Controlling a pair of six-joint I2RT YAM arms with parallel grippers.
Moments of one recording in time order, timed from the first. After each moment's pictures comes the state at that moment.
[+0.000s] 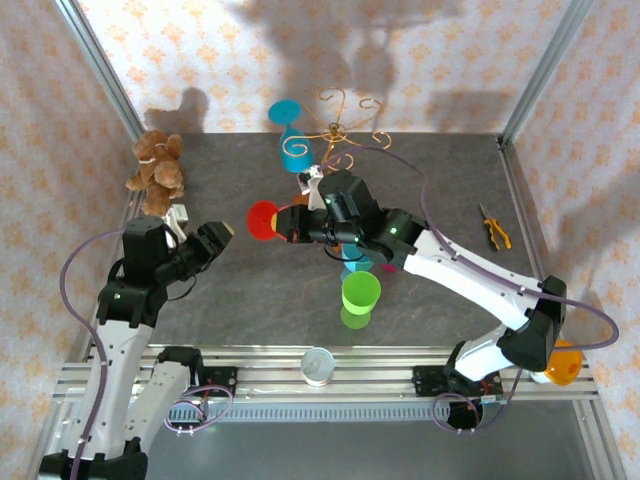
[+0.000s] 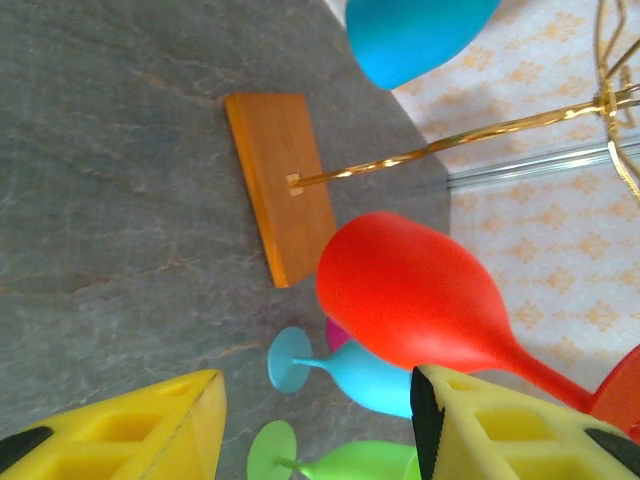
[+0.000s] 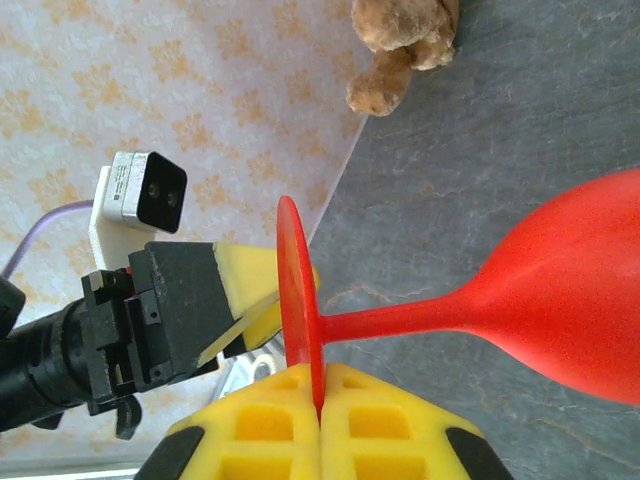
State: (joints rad) left arm -0.02 0.69 0.85 -0.73 0.45 -0.89; right arm 0.96 1.46 1.45 -0.44 -0.20 0.81
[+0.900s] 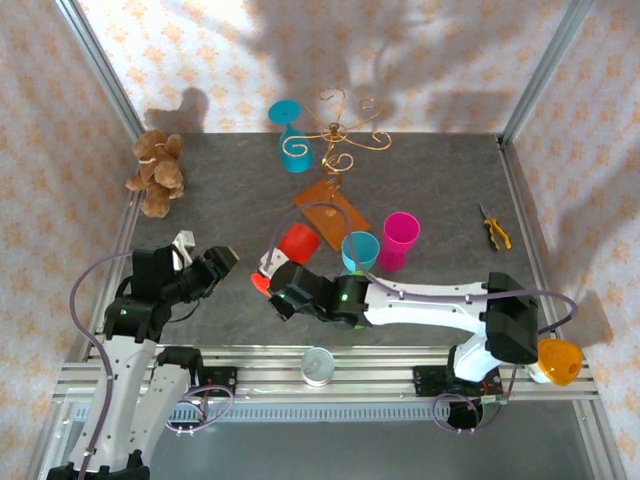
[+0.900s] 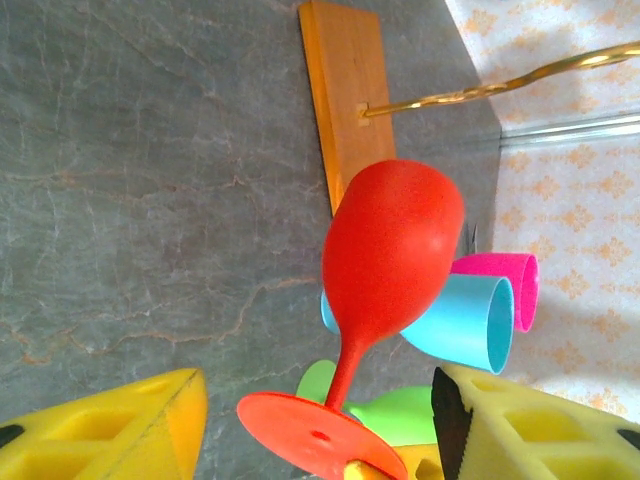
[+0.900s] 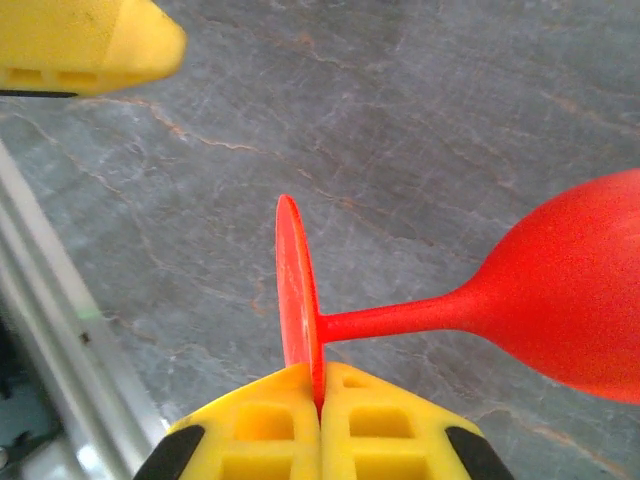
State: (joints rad) left arm -0.02 0.60 0.71 -0.81 0.50 -0.89; right arm 1.30 1.56 1.16 -0.30 0.33 0.27
